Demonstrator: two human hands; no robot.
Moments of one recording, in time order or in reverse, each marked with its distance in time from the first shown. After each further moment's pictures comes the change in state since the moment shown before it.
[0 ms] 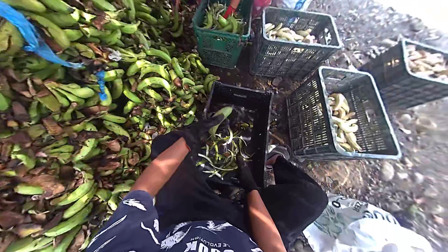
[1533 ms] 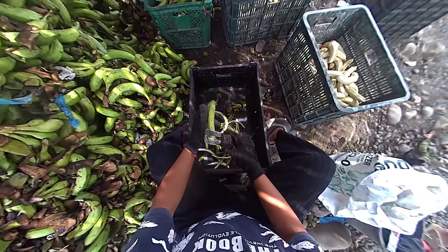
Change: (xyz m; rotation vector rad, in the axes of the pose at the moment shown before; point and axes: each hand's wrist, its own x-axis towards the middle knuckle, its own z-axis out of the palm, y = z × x) left_hand 0.010 -0.033 0.021 0.112 0.138 0.042; right_hand -0.043 -0.108 -0.004 -0.411 0.118 -0.346
